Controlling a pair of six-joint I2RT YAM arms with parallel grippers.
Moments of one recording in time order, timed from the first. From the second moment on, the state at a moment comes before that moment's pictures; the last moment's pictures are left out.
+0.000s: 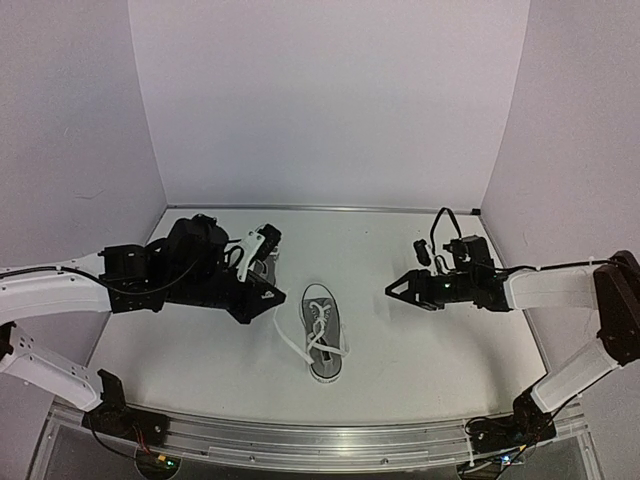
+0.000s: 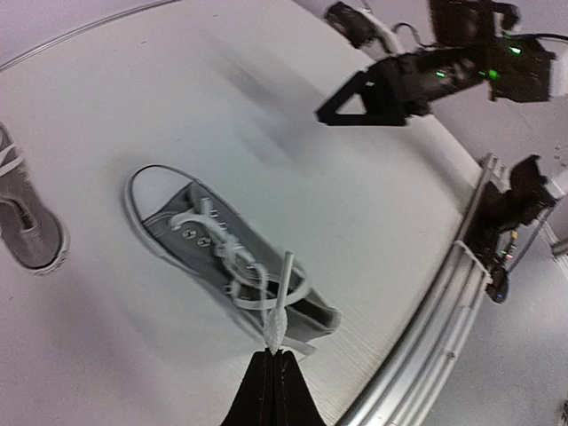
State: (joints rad) left arm -1.08 1.20 0.96 -0.35 0.04 -0.36; right arm 0.45 1.46 0.67 0.13 -0.53 0.52
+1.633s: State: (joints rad) left arm -1.06 2.03 1.68 -0.53 0.15 -0.11; right arm 0.39 1.12 0.60 -0.02 -0.39 0.50
